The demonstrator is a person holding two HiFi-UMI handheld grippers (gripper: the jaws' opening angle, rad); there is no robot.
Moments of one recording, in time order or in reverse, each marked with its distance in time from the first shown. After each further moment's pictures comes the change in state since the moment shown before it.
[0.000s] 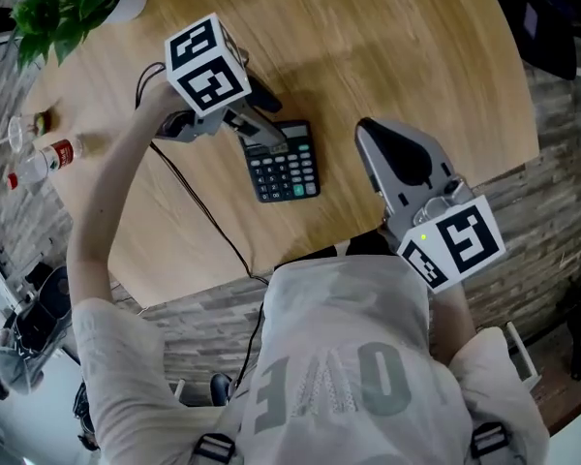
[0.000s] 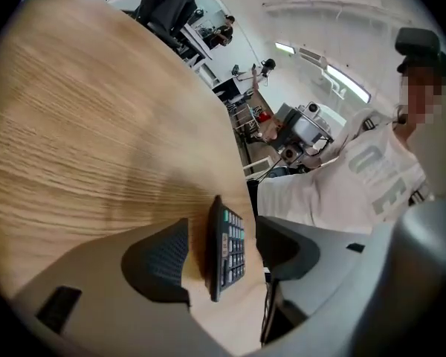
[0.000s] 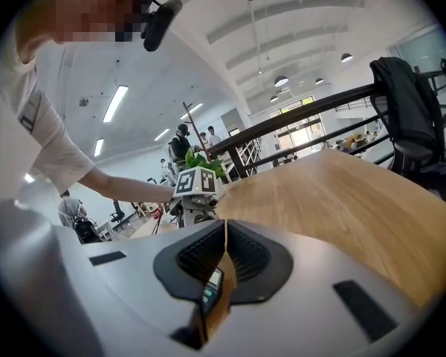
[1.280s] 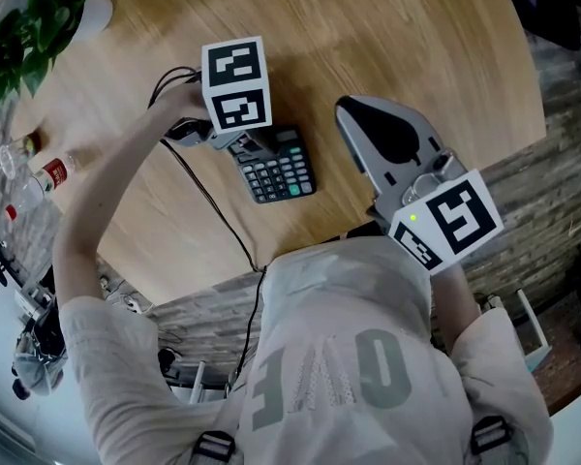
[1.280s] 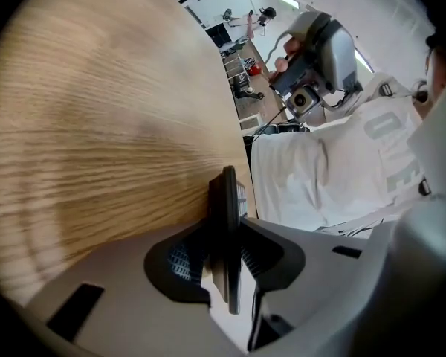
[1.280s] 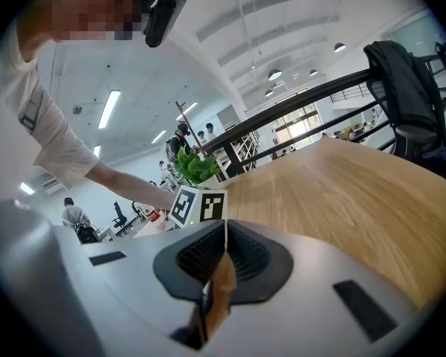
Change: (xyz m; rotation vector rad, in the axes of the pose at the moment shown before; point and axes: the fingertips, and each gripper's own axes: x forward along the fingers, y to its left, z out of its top) left arm 0.055 0.000 -0.032 0.047 0.394 -0.113; right arm 0.021 -0.022 -0.004 0.064 0.017 0.012
